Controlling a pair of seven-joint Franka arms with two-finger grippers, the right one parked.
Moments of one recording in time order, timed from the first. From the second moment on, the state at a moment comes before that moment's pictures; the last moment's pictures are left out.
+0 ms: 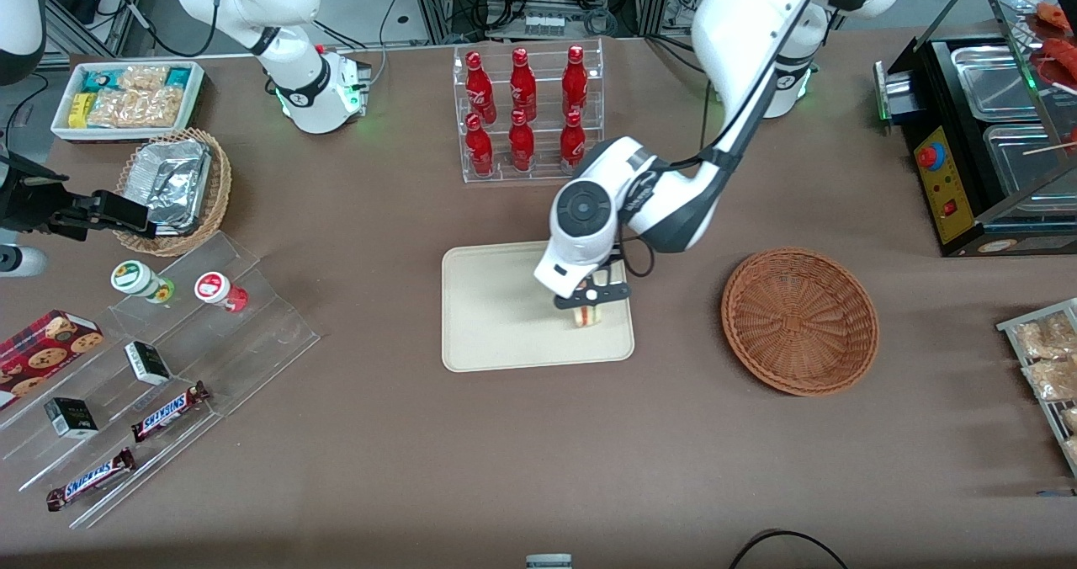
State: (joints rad) arm -0.61 0.63 -0.16 -1.53 0.00 2.01 -0.88
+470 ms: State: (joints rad) arm -0.68 0.75 -0.15 -1.38 0.01 2.00 -0.89
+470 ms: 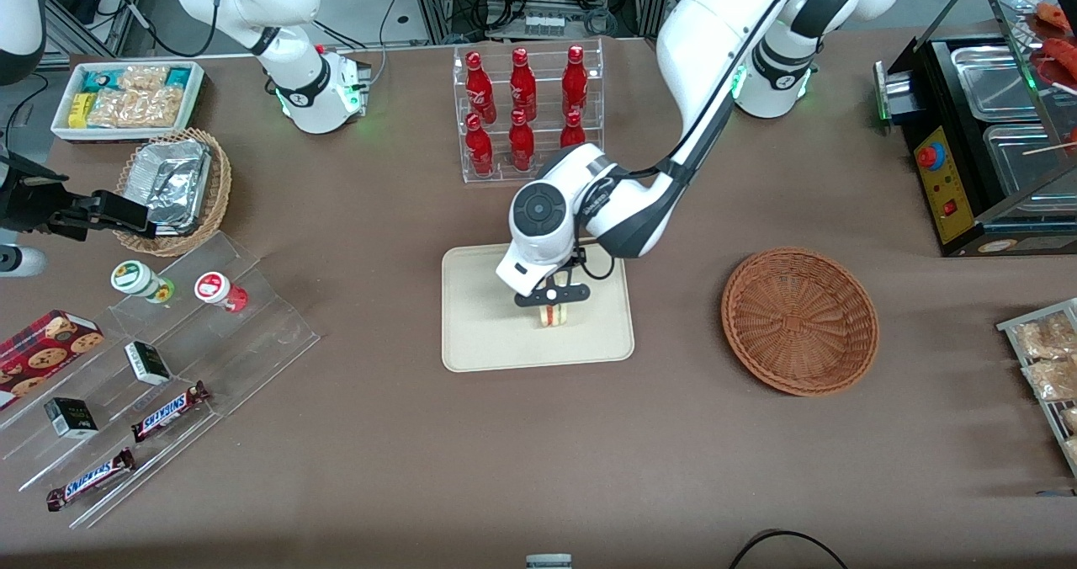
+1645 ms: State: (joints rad) arm -0.71 0.91 -0.15 -1.13 0.04 1.86 -0.94
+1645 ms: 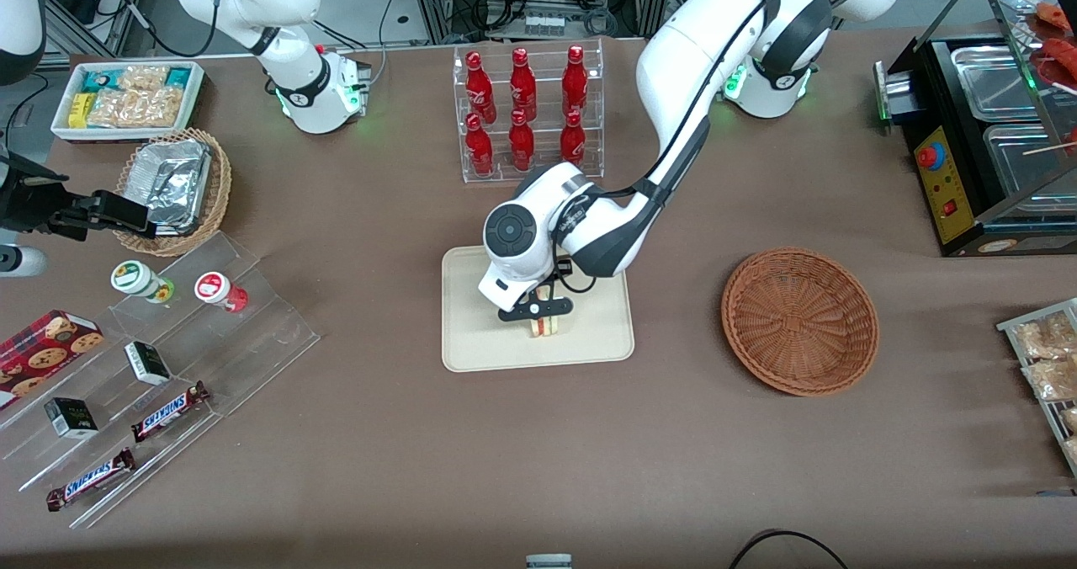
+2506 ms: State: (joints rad) arm -0.71 0.94 -0.15 -1.10 0.07 1.87 -0.99
